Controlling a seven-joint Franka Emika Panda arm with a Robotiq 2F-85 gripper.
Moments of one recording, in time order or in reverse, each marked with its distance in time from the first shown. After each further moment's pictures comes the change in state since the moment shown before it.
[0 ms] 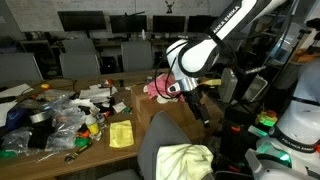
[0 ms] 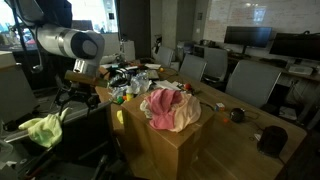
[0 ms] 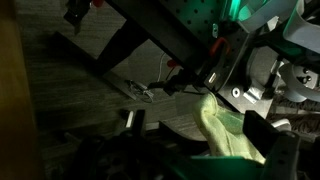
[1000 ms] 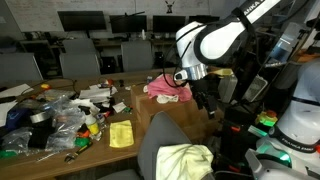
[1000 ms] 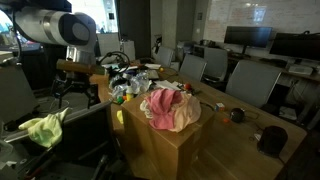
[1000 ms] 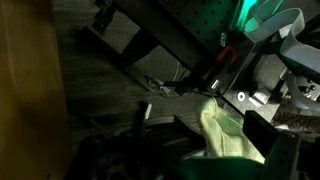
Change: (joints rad) arm 0.011 -0.206 -0.012 -0.083 -0.085 -0.006 0.042
